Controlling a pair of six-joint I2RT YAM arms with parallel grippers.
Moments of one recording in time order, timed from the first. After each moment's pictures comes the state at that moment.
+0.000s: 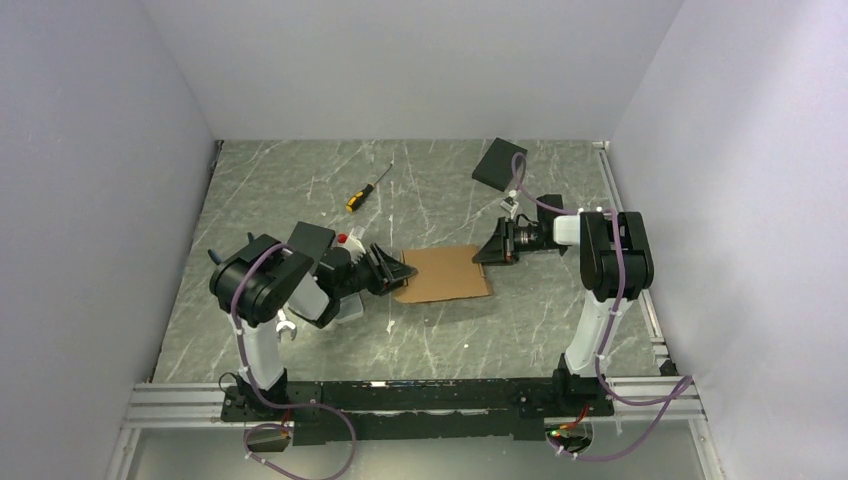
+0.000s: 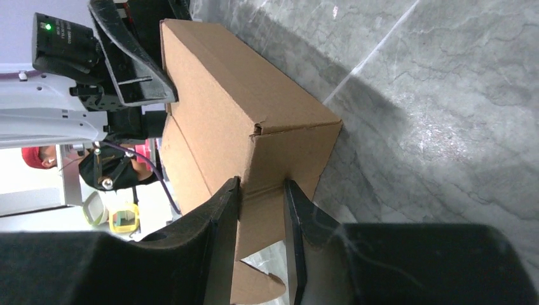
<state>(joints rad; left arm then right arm) -0.52 1.87 0.42 1.15 0.44 -1.16 0.01 1.97 1.00 -0.23 -1.17 0.07</state>
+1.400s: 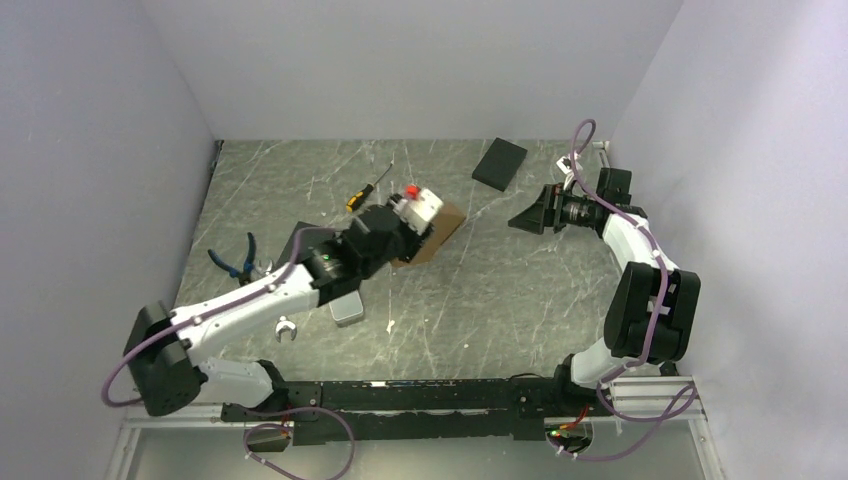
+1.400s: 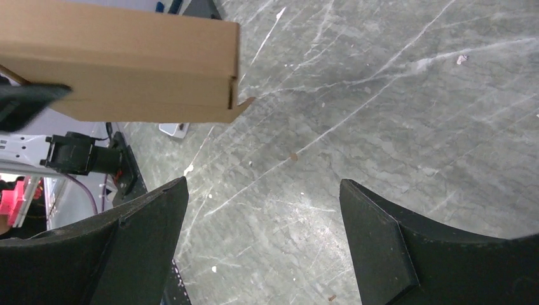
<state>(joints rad) -0.87 1.26 1.04 -0.10 -0.23 0.08 -0.21 1.54 1.05 -0.36 -1.14 -0.10</state>
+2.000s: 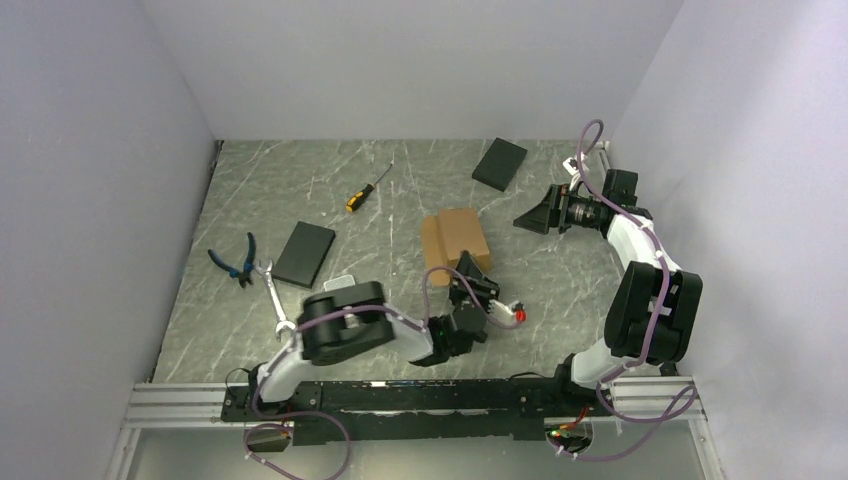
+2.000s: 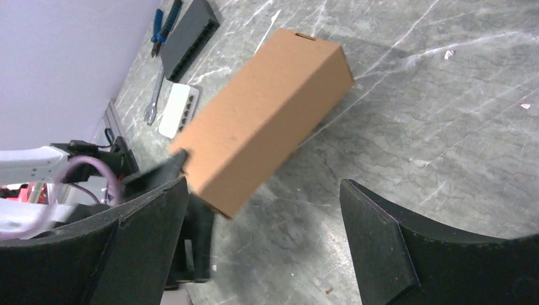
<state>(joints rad) -1.30 2.06 1.03 0.89 -0.94 1.27 -0.25 1.54 1.05 -0.38 -1.16 -0.11</state>
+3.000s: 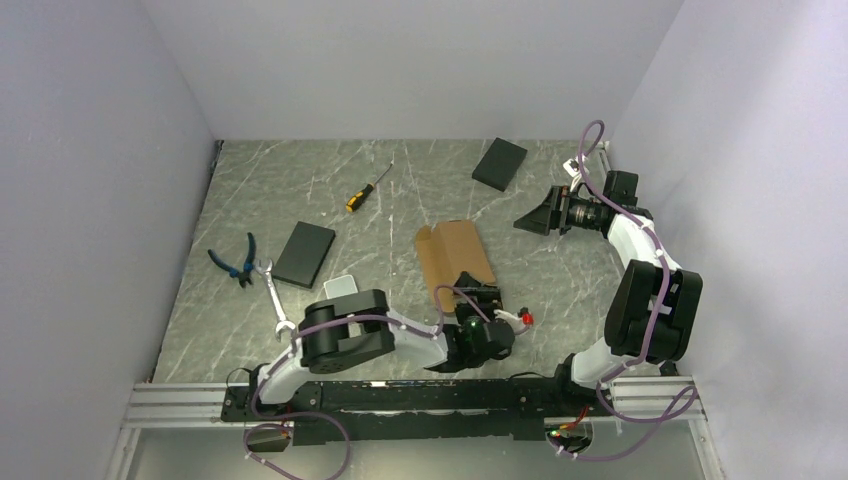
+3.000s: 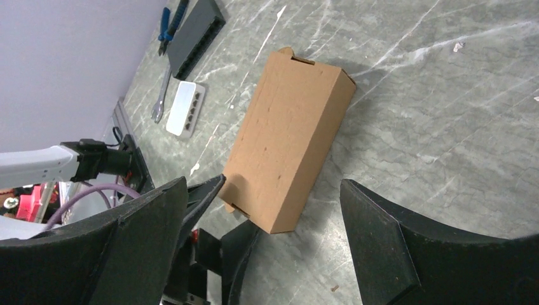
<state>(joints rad) -1.39 2.19 1.15 0.59 -1.02 0.81 -0.25 1.55 1.05 -0.40 -1.18 -0.12</state>
